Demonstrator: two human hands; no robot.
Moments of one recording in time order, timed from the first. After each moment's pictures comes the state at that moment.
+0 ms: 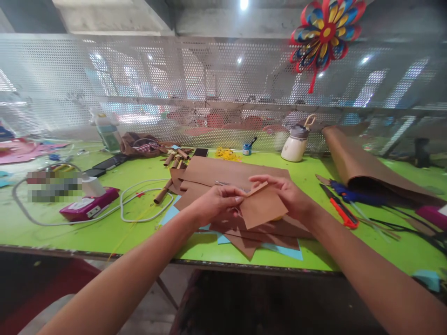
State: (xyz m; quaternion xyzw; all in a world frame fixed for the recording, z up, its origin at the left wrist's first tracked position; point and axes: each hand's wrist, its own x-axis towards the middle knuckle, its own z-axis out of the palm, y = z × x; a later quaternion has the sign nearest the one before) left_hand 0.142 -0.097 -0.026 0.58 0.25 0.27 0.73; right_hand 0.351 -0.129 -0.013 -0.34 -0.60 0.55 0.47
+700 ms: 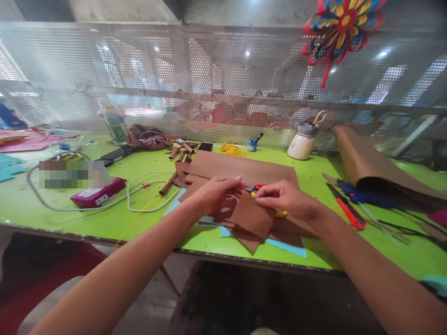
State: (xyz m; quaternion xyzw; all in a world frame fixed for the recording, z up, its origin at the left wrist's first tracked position) left_hand 0.142 -0.093 -0.023 0.56 0.29 0.34 0.70; right_hand 0.346 -0.135 -0.012 -0.41 -0.71 0.47 0.33
